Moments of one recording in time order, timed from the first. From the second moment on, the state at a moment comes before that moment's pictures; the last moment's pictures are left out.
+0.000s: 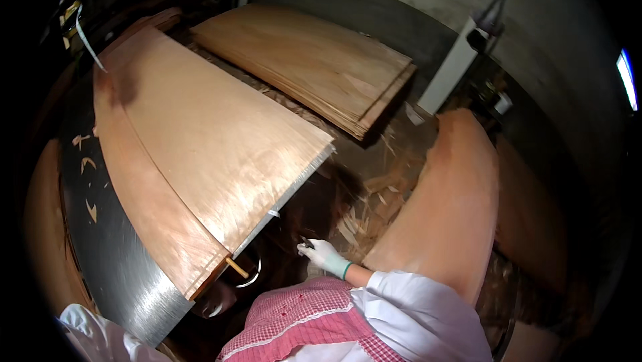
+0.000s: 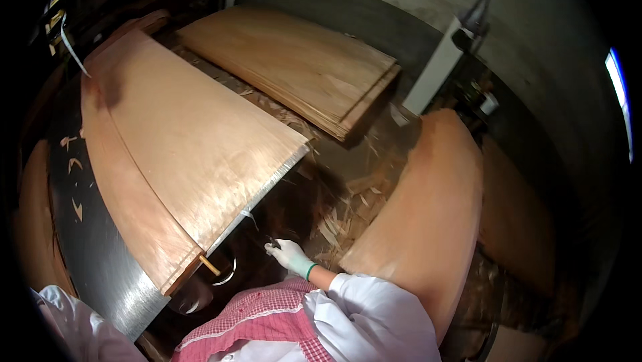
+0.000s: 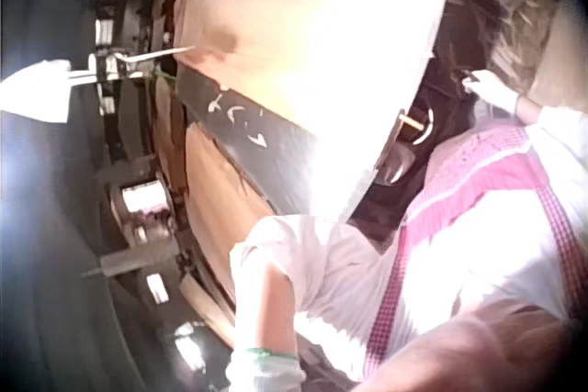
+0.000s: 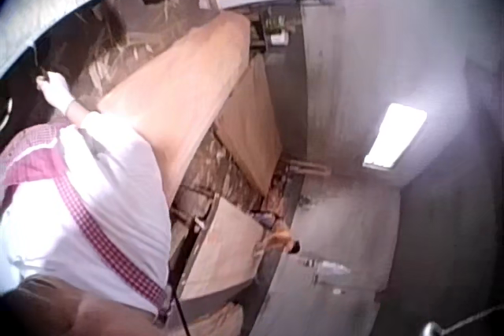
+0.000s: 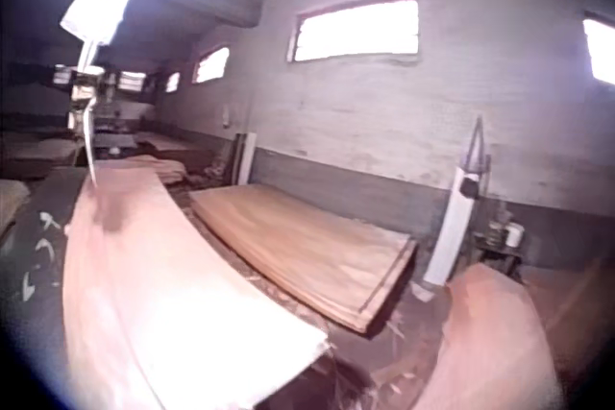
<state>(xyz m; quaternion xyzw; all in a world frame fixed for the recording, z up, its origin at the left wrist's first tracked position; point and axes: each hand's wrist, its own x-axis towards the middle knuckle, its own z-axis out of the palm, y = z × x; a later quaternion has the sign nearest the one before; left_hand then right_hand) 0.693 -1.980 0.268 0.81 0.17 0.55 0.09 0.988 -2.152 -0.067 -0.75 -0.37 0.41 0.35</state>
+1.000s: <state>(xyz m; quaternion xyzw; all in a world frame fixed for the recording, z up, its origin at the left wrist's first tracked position) 0.688 -2.007 -0.080 0.10 0.32 0.42 0.84 0.954 -1.944 -0.032 -0.64 -0.49 0.55 0.22</state>
